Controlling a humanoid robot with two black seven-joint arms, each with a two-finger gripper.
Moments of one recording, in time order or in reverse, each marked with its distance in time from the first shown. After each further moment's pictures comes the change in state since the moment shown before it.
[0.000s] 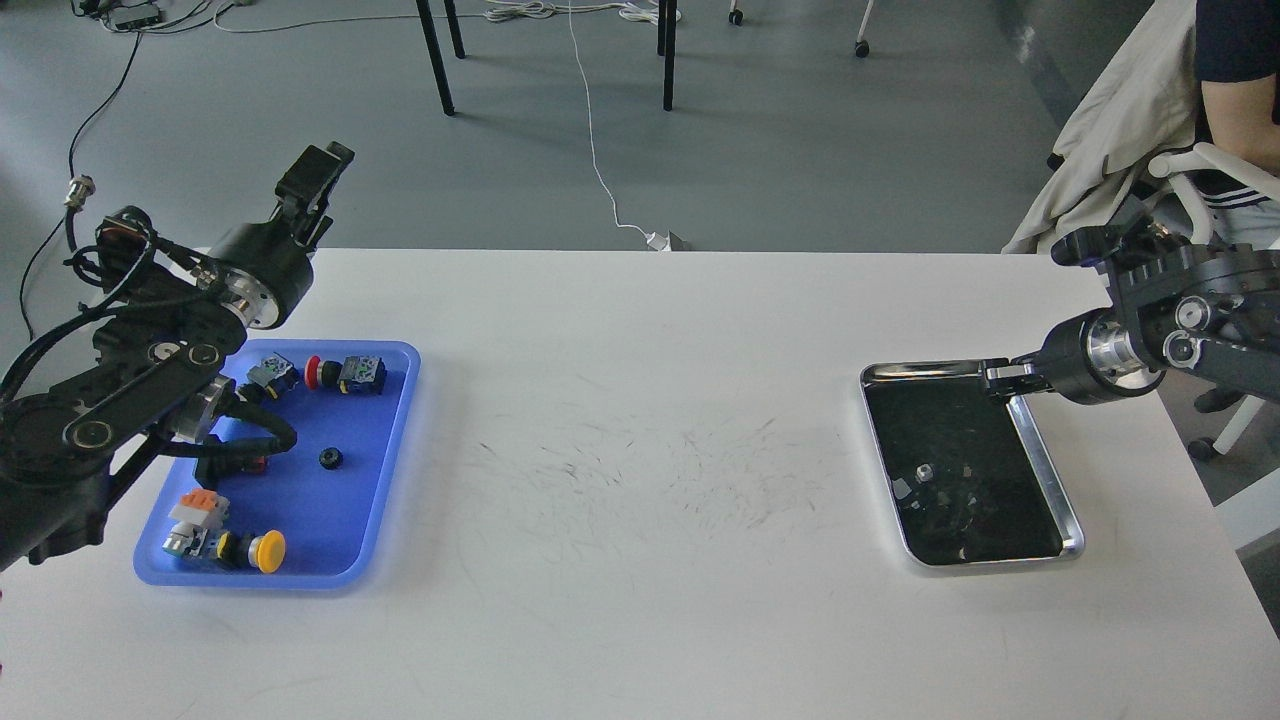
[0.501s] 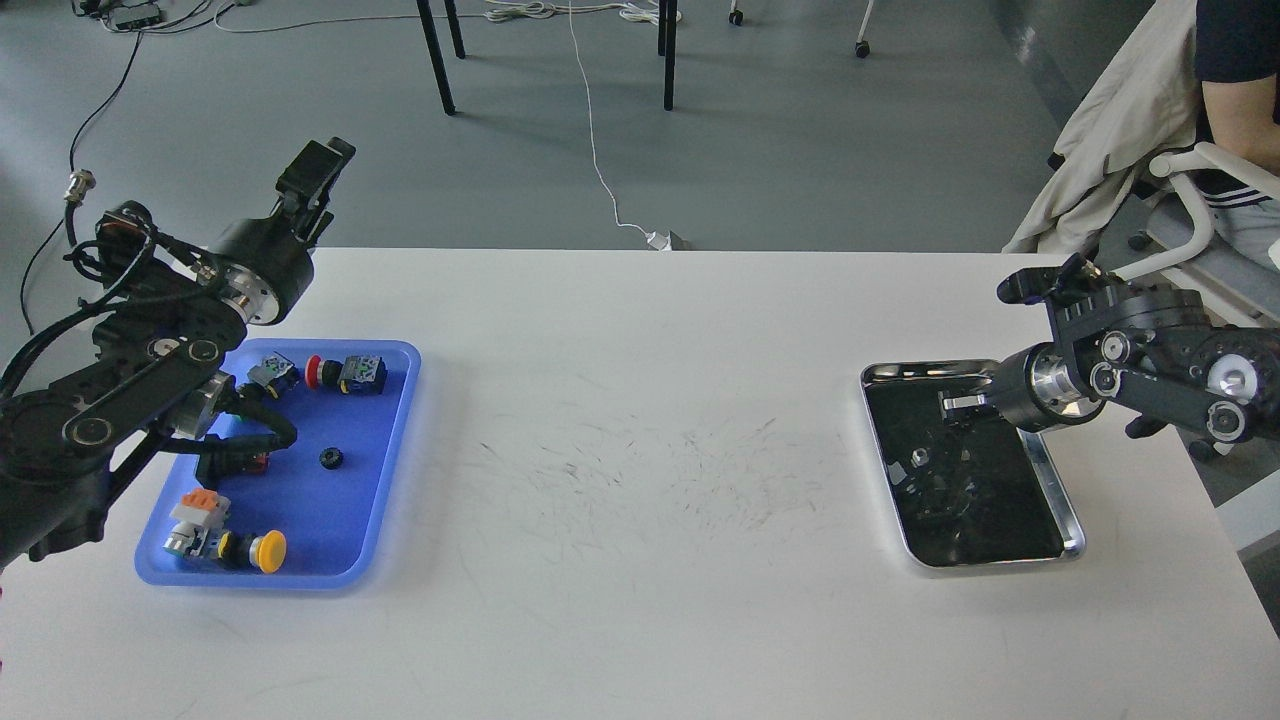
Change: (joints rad) left arm -0.006 0.002 0.001 0.000 0.000 -0.001 0.002; right arm -0.053 0.112 0.012 -0.103 0.002 0.000 -0.002
